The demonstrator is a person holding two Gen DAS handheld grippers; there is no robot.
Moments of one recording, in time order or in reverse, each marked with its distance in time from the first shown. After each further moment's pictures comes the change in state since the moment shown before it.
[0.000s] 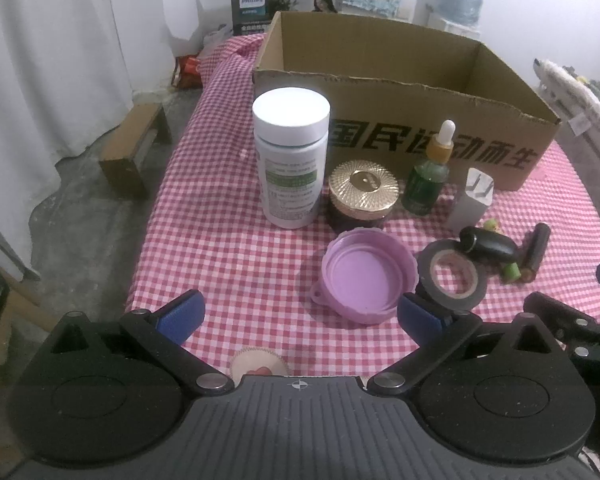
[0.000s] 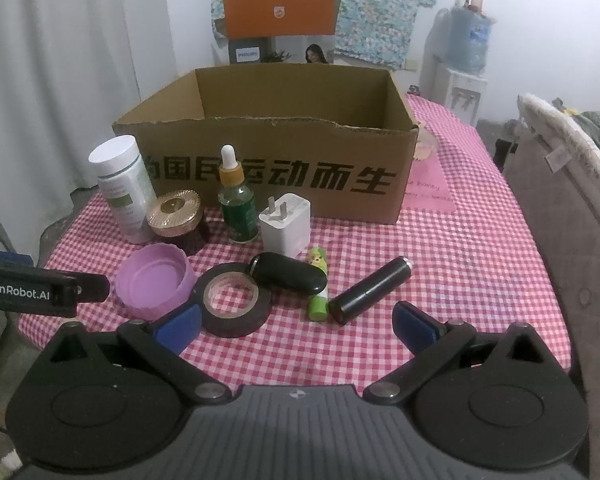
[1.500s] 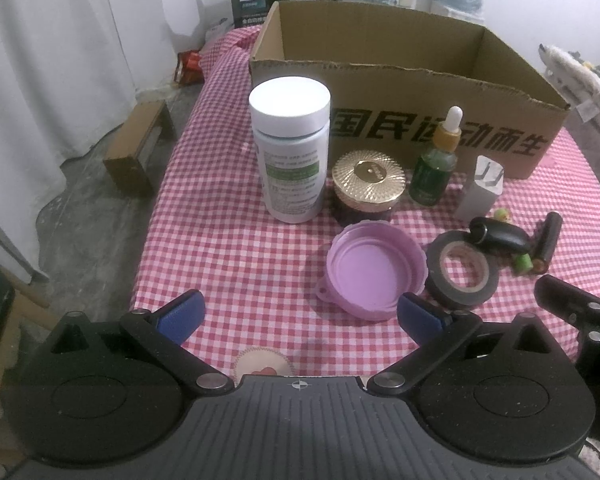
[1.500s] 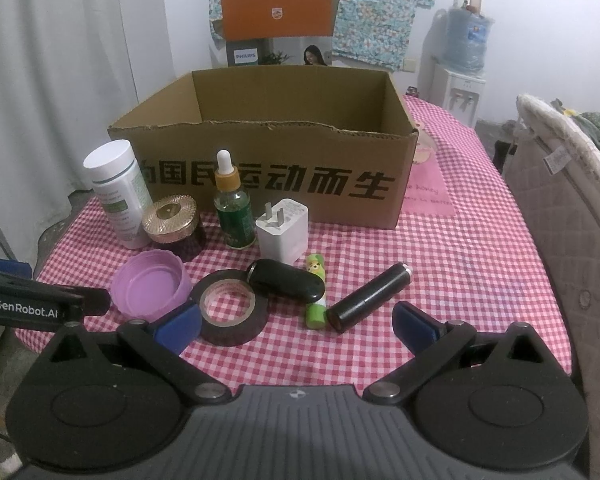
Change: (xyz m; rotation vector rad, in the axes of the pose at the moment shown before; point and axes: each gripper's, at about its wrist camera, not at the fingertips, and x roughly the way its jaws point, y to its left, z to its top) left arm 0.006 -0.001 0.000 0.025 0.025 0.028; right arm 0.004 -0.001 0.005 -0.001 0.004 -0.004
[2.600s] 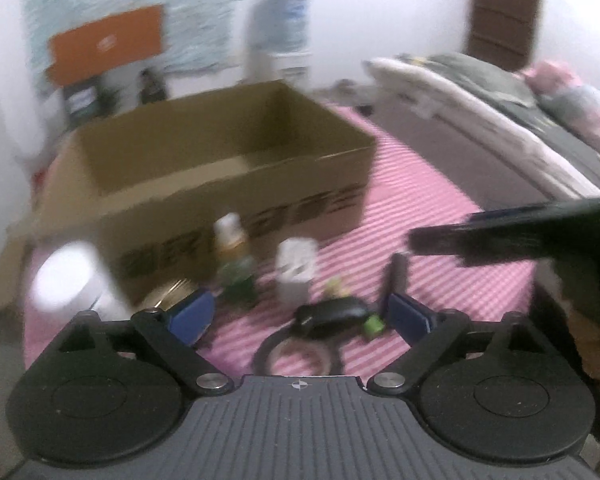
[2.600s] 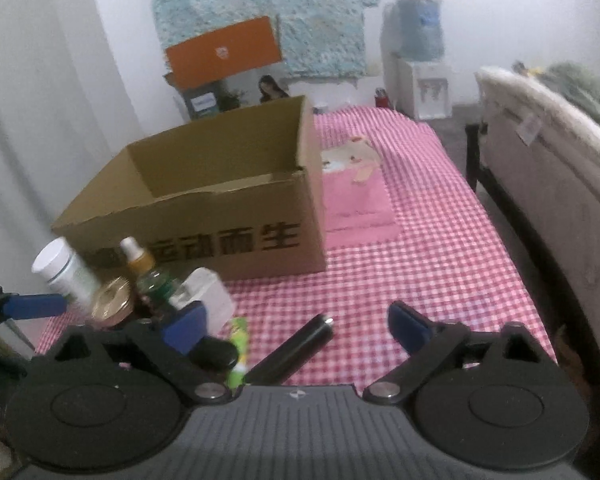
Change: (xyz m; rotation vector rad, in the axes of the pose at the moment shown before) left arm -0.011 -0.093 0.038 0.393 -0.212 -0.364; right arm 0.024 -0.101 0.026 0.245 -0.057 0.066
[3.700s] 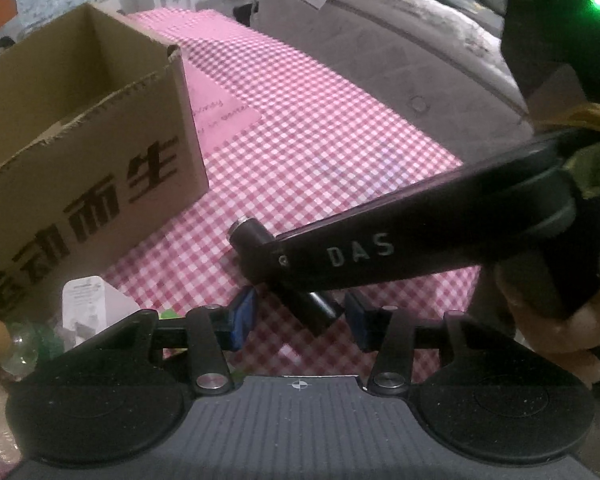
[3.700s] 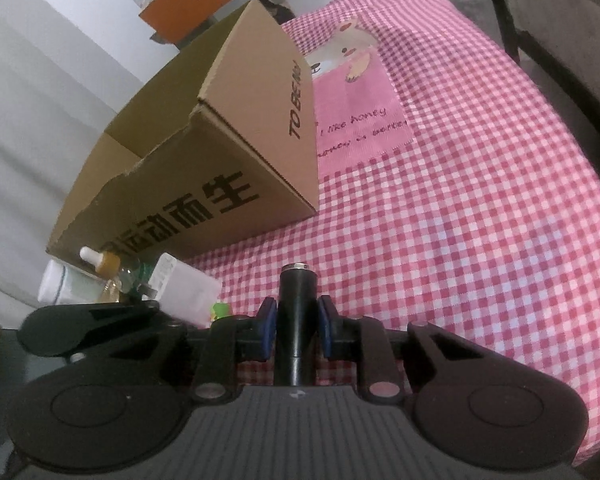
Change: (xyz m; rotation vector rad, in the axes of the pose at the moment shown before) left arm 0.118 -0.067 0.026 0.171 0.327 -0.225; right arm 0.075 -0.063 0.006 0.236 0.260 0.261
